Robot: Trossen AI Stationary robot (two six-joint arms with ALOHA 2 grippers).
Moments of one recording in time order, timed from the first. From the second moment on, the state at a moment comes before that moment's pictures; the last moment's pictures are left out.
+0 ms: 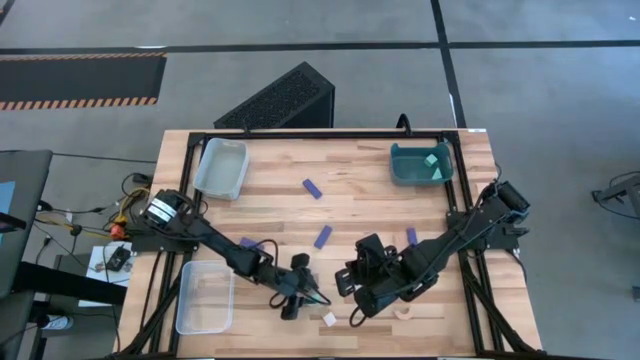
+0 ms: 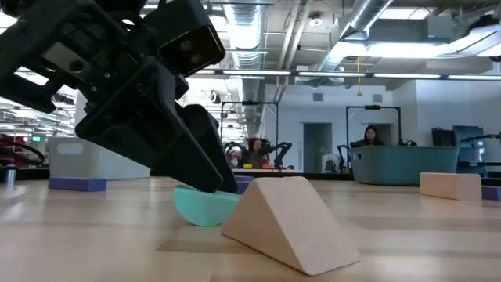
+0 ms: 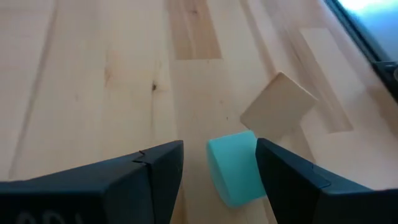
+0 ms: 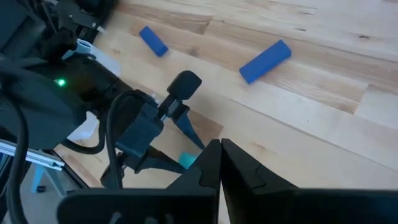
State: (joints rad) left arm -0.46 1.93 0.87 0.34 -0.14 -0.30; right arm 0.57 1.78 1.64 -0.99 0.61 1.62
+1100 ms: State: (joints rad) left arm -0.48 1.76 0.86 0.20 -0.29 -0.34; right arm 0.60 1.78 1.64 -0.94 0.67 1.62
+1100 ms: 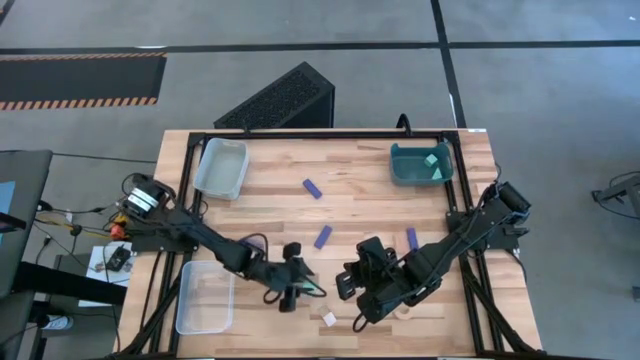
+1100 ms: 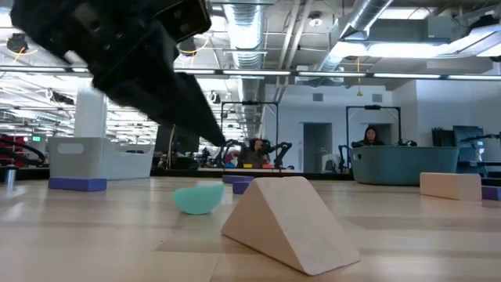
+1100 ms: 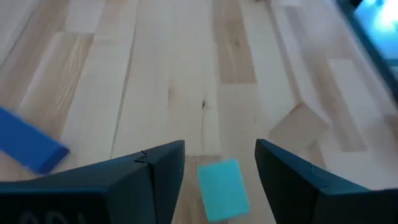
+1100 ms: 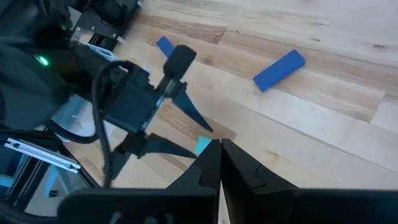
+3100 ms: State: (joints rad) left arm -0.22 1.78 0.97 0.26 -0.12 -0.16; right arm 0.72 1.77 1.64 -0.99 0.76 1.70
